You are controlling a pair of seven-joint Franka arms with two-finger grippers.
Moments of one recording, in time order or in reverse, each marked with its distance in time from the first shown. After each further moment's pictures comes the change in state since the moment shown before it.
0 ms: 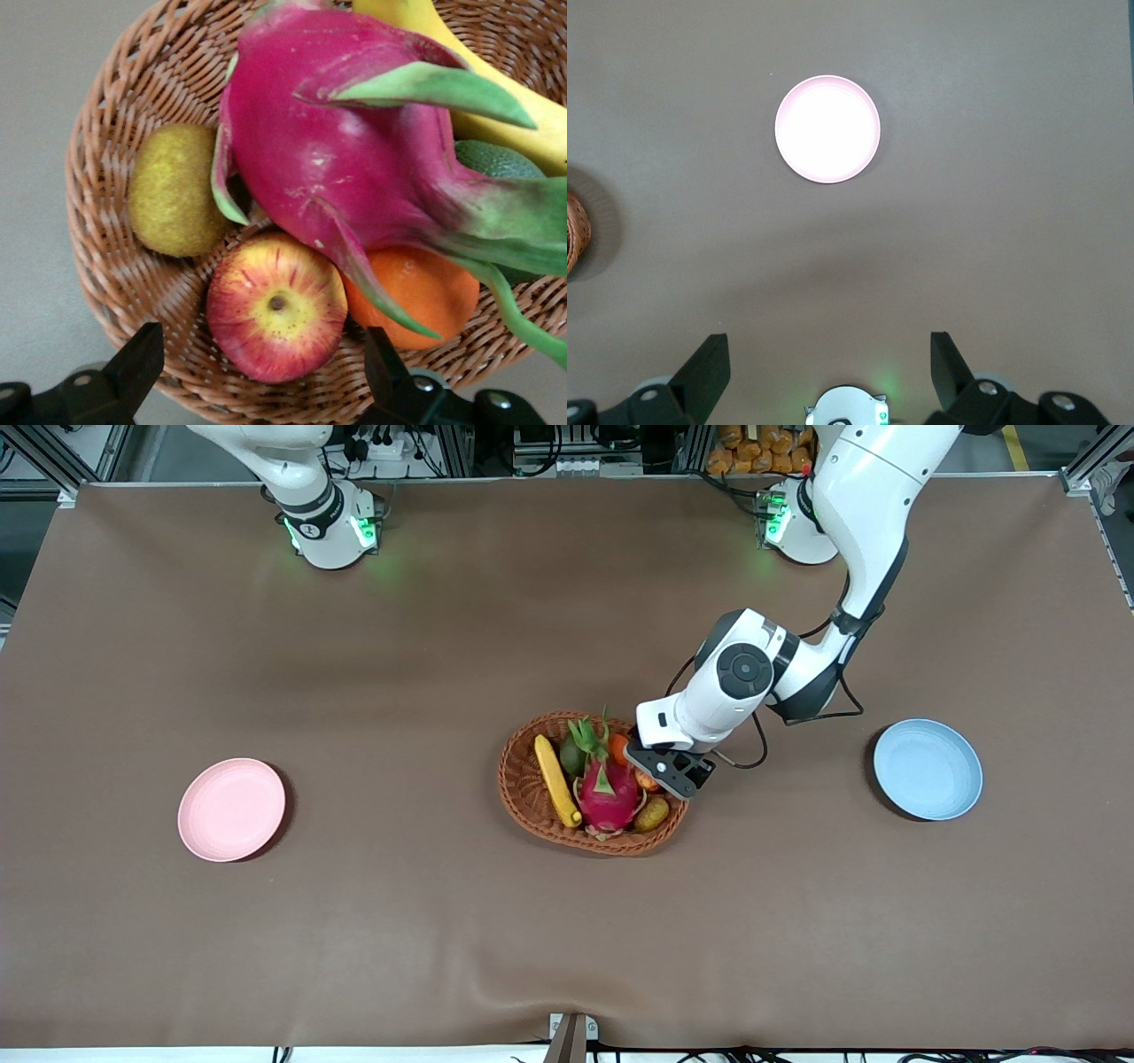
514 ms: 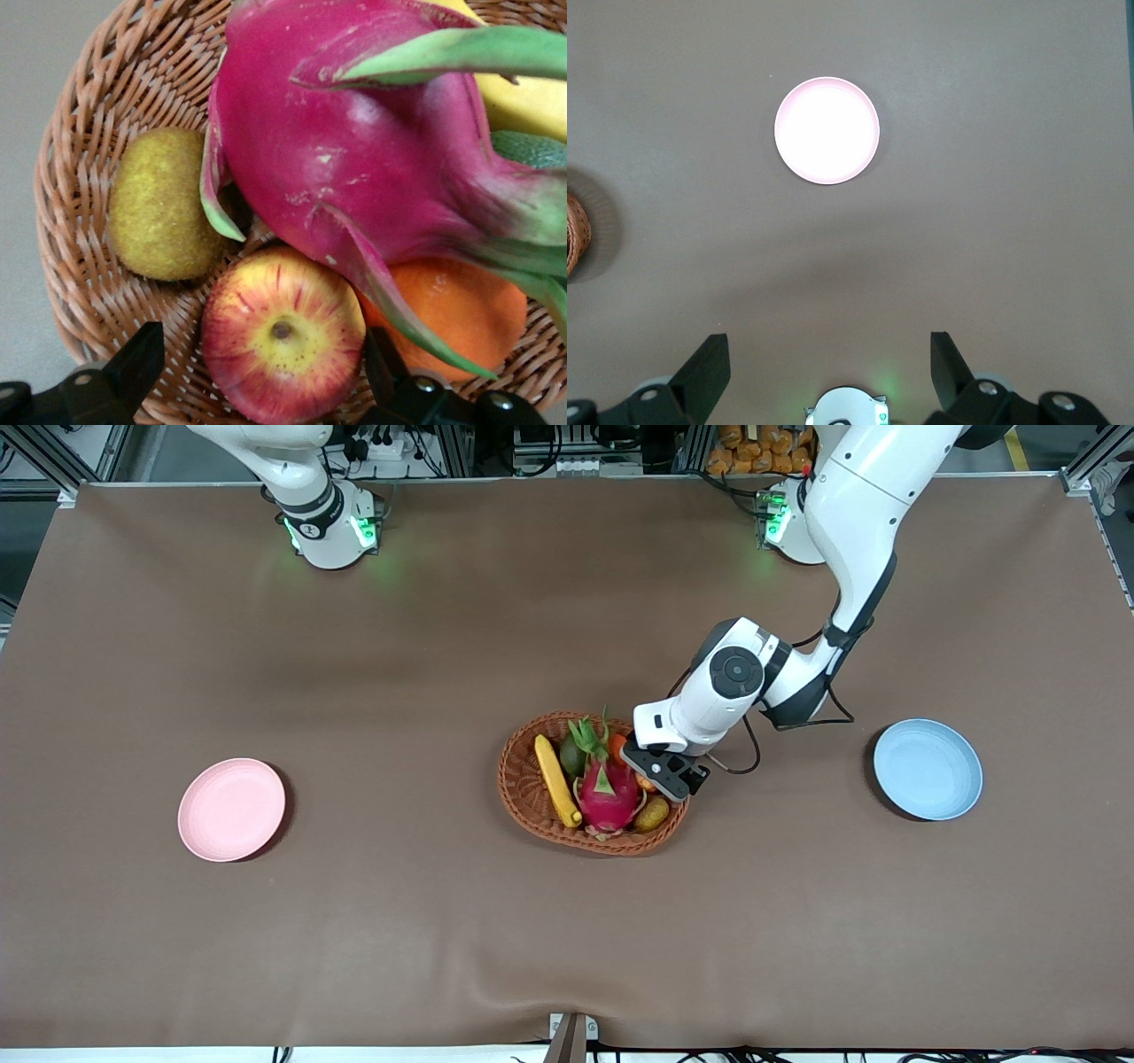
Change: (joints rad) left arm -0.001 0.049 0.003 -0.012 0.067 0.095 0.000; right arm -0.002 0.000 -0.001 0.006 0.000 0.000 0.000
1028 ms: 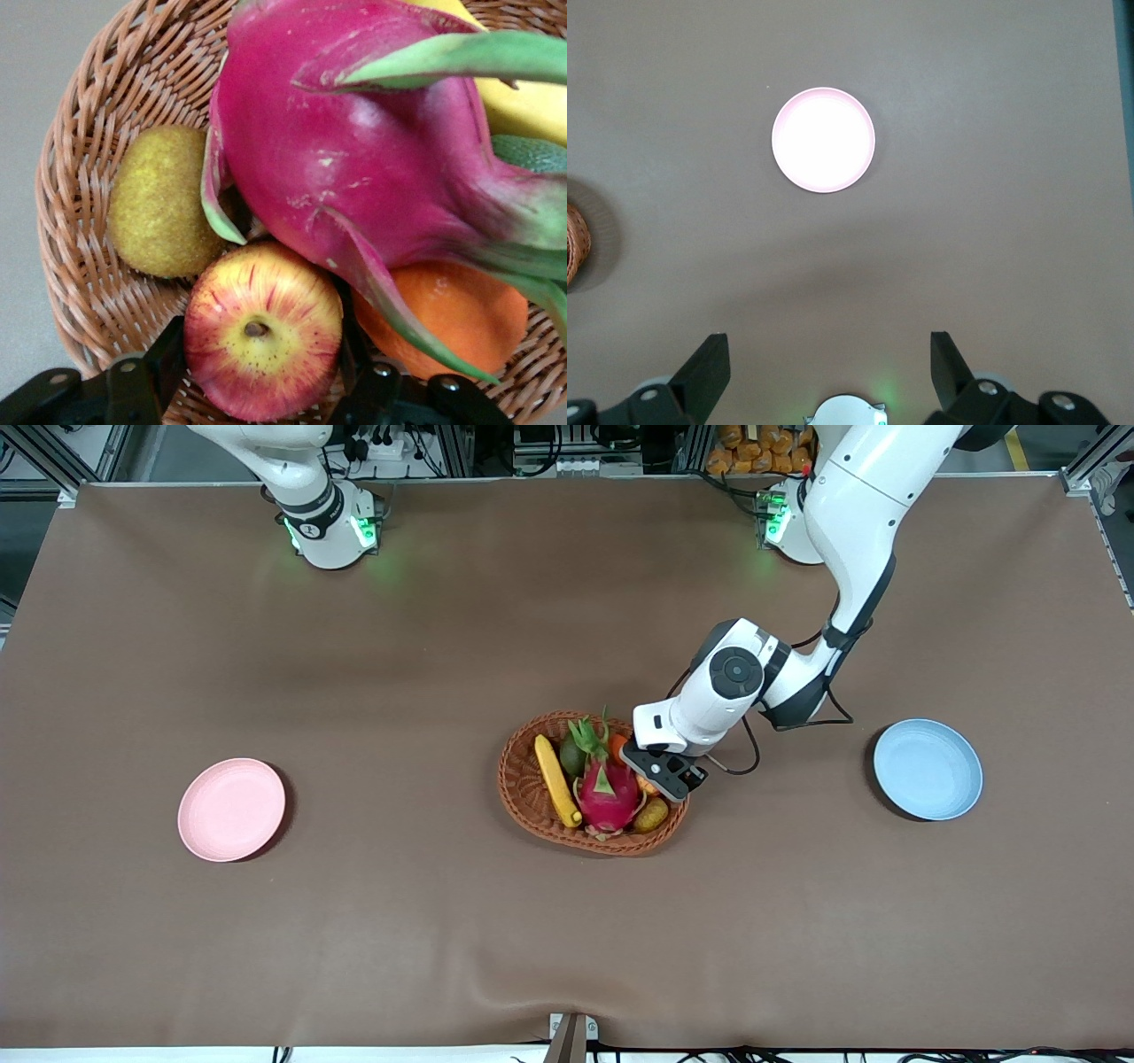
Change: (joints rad) left arm 0.001 0.000 0.000 0.002 0.000 0.003 0.000; right arm -0.011 0.000 0.000 0.007 0.000 0.020 -0.008
